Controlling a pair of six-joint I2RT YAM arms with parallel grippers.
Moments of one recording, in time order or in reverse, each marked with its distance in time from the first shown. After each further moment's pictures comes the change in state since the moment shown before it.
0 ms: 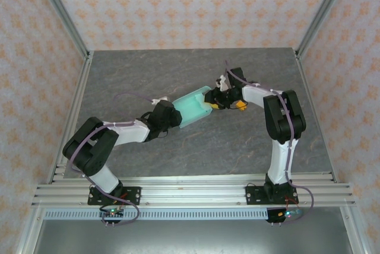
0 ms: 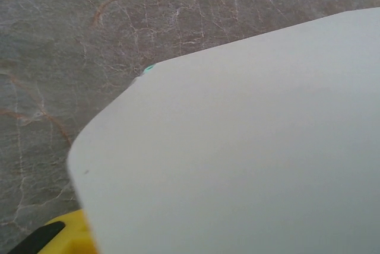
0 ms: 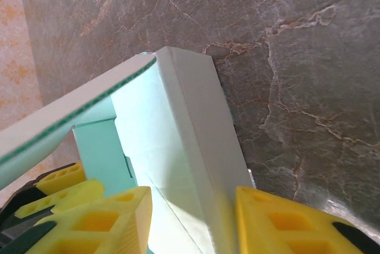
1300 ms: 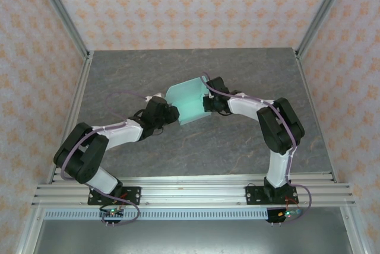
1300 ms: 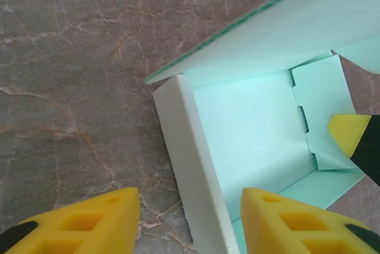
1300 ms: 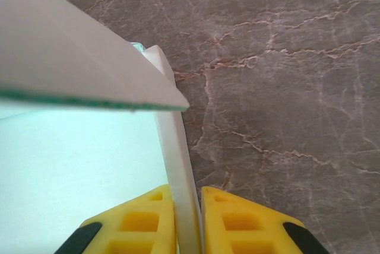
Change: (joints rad) left arm 0.069 -0.100 -0.013 -0.043 0.055 -0.004; right arm 0.235 -0.107 -0.106 0.082 0.753 -0.144
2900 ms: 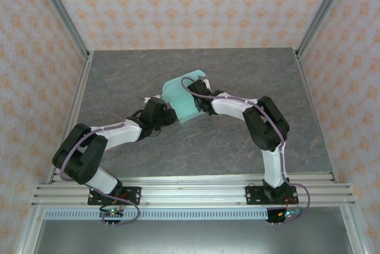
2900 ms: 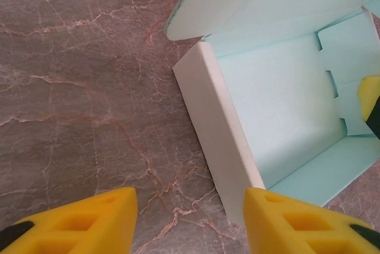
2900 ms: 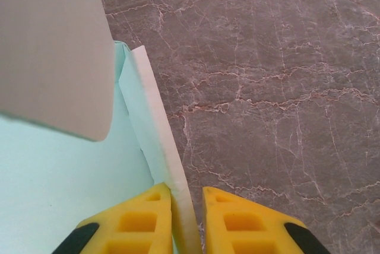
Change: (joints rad) left arm 0.013 -0.007 -0.010 -0.060 -0.001 0.053; right arm 0.139 0.126 0.170 -0.127 0.424 -0.071
